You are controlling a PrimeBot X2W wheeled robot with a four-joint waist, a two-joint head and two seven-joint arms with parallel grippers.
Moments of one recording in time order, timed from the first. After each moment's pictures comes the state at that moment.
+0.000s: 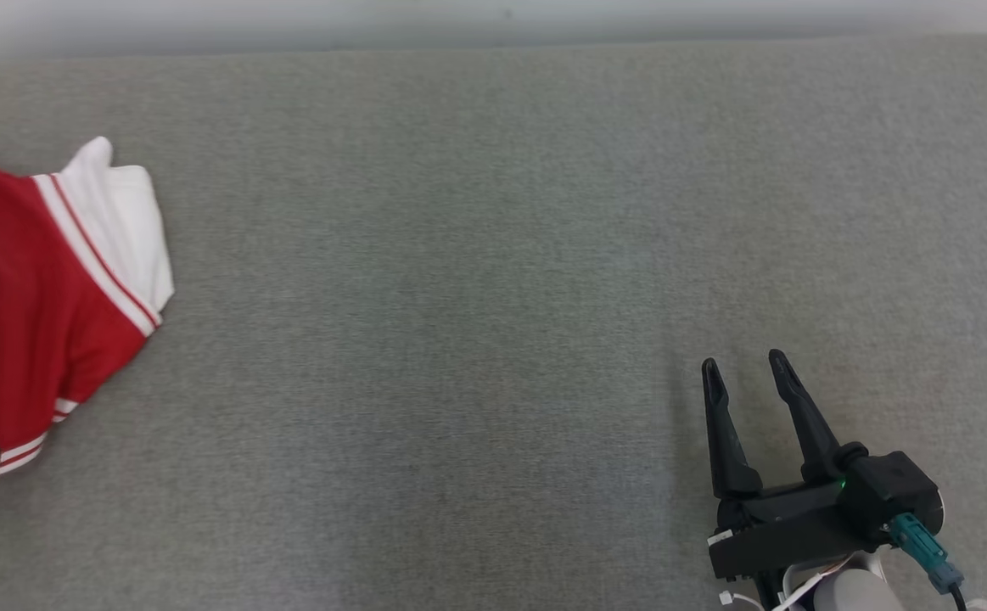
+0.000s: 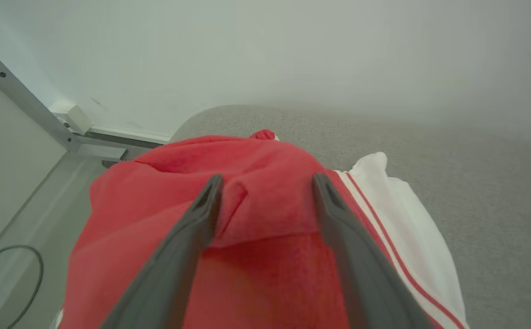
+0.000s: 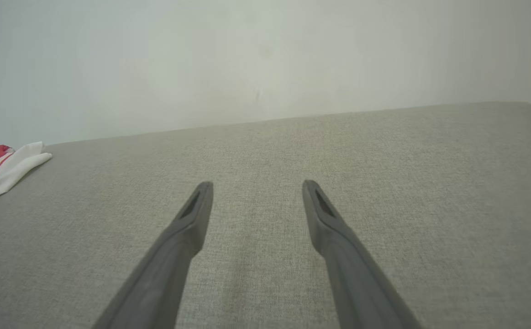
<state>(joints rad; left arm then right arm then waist) -0.81 0.52 0.04 0.77 -0.43 -0.13 0.15 -0.15 -0.05 0.06 0.15 0.14 0.13 -0.26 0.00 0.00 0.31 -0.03</state>
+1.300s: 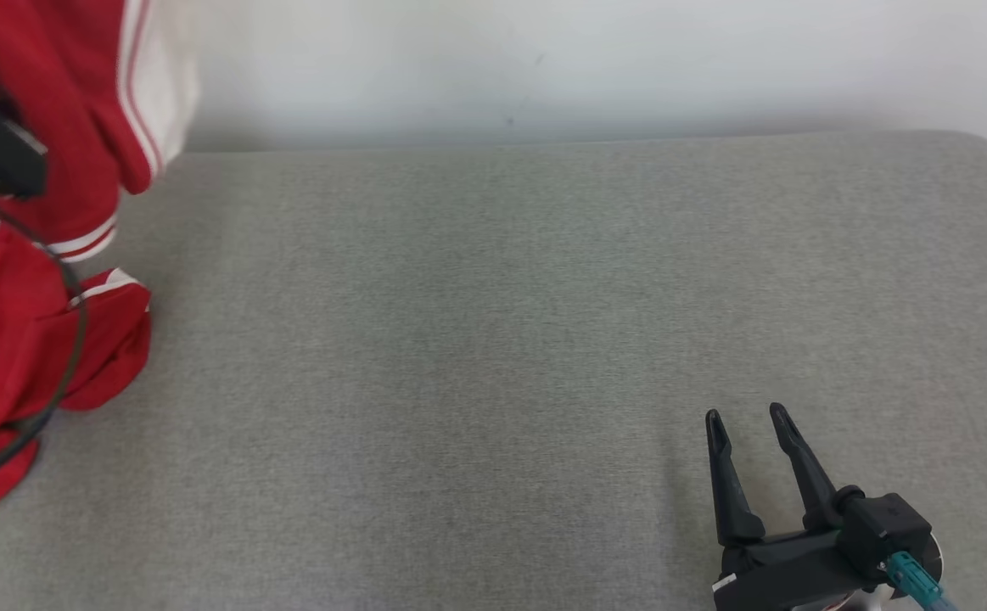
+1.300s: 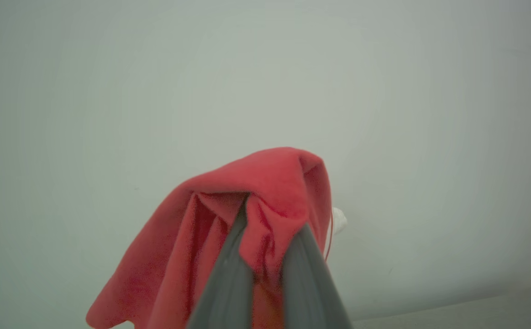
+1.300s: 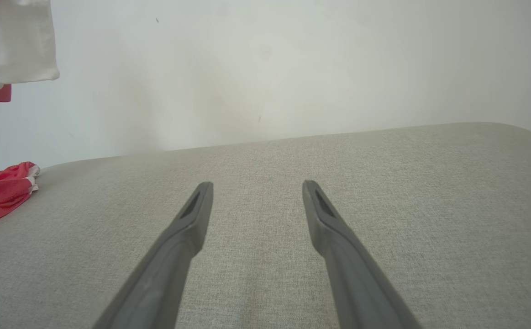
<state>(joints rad) -0.97 0.48 -0.15 0.50 -0.51 -0.13 0.01 -0.07 -0.05 0.06 0.18 0.16 0.13 -0.26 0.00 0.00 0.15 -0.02</state>
